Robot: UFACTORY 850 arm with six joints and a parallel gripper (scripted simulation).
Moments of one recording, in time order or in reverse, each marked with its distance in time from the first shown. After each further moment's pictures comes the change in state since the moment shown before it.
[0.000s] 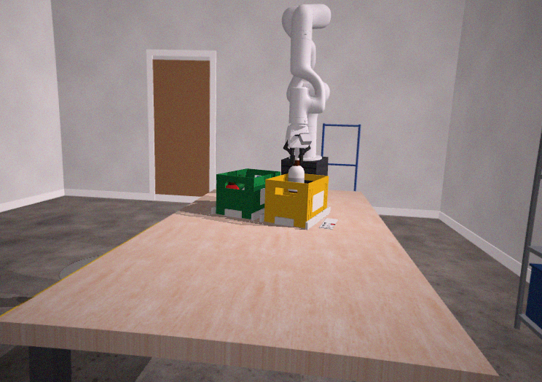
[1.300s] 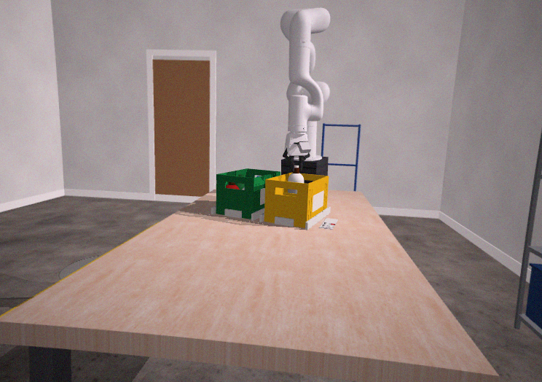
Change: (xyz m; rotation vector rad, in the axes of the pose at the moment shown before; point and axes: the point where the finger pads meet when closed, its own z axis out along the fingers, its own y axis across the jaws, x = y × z) arm 0.000 0.001 0.034 0.012 -0.001 0.000
